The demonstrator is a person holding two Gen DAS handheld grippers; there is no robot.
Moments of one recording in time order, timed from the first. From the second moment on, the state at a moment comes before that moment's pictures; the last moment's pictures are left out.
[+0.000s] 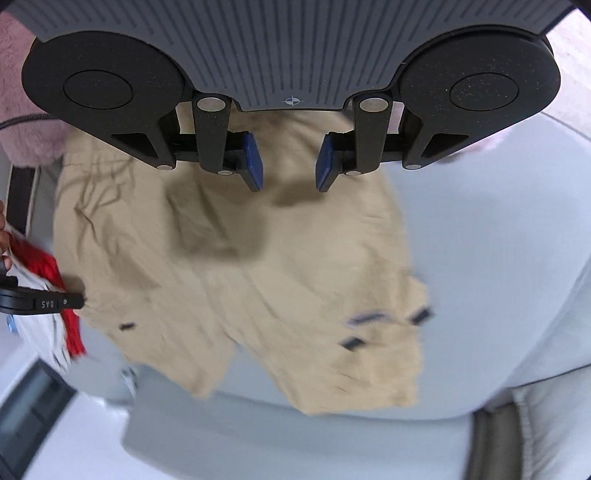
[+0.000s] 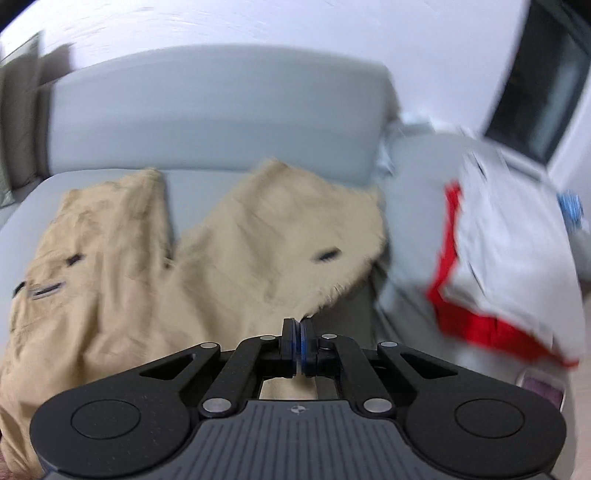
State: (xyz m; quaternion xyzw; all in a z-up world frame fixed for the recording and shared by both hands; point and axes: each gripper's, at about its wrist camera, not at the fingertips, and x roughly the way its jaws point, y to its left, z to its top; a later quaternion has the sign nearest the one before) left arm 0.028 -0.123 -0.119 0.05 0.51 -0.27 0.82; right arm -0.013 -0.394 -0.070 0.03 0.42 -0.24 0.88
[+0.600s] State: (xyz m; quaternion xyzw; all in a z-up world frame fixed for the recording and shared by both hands) left arm 0.049 0.041 -0.127 -0.11 0.51 -0.17 0.84; right arm 0.113 -0.186 -0.122 0.06 0.52 0.02 0.85
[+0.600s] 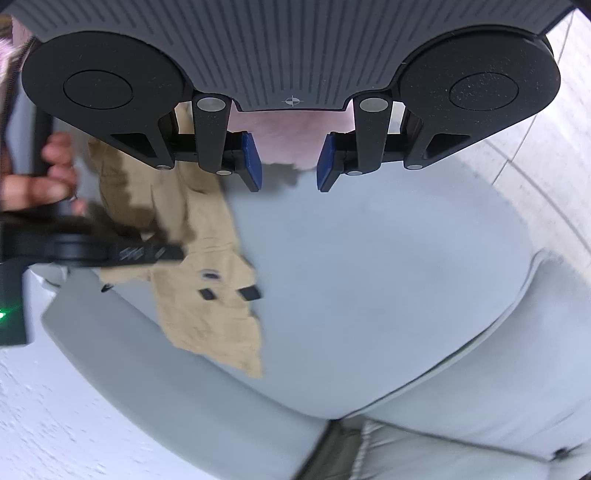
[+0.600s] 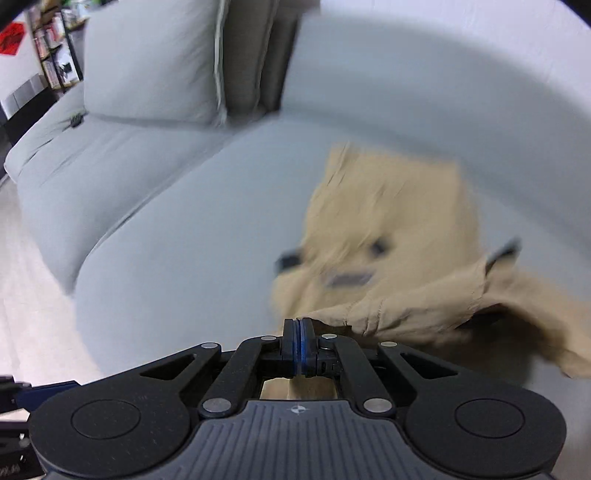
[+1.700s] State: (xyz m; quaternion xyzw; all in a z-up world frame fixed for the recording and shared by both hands) left arm 0.004 -0.162 -0.180 0.17 0.56 -0.27 0.76; right arm -0.092 -0.296 -0.122 0.17 0.51 -0.01 0.84
